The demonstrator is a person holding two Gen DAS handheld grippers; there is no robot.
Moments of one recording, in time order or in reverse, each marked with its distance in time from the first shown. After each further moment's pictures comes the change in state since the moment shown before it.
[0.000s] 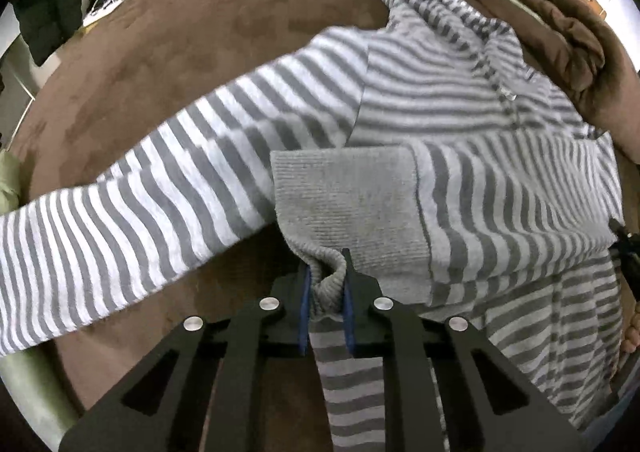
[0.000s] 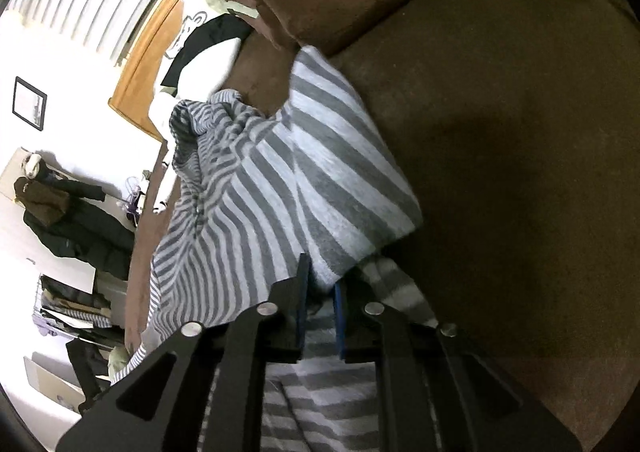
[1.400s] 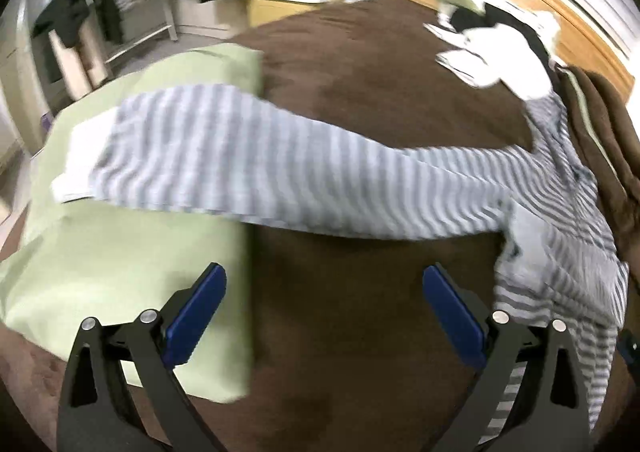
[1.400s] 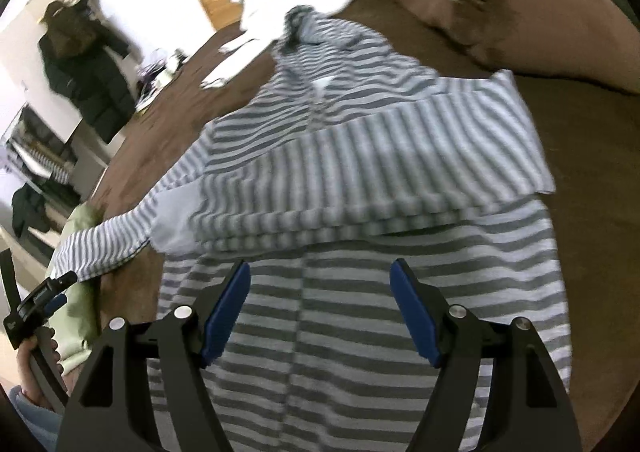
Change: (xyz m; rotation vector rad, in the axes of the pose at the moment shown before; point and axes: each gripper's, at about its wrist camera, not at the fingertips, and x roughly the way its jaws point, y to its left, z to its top) left arm -0.111 0.169 -0.109 -0.493 -0.217 0.199; right arm -0.015 0.158 -0.102 -0.503 0.143 -0.108
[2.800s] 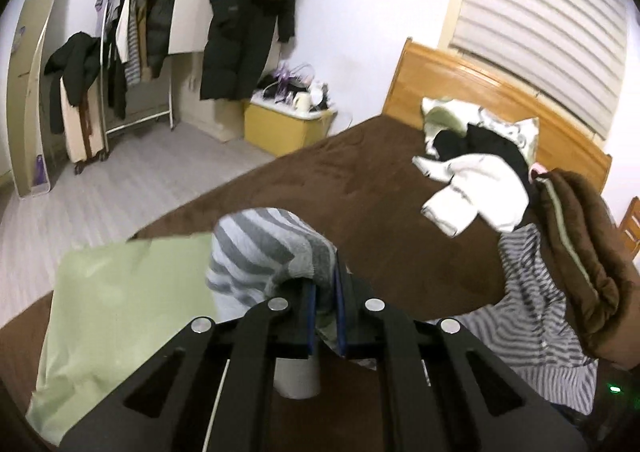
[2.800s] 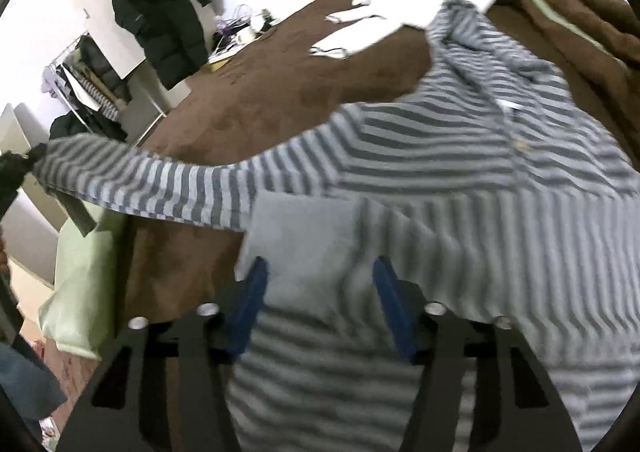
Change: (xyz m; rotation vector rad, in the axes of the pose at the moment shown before) left arm -0.067 0.013 0.116 -0.042 -0.400 -0.114; right arm 0.107 0.146 0.039 -0.252 0.057 0.173
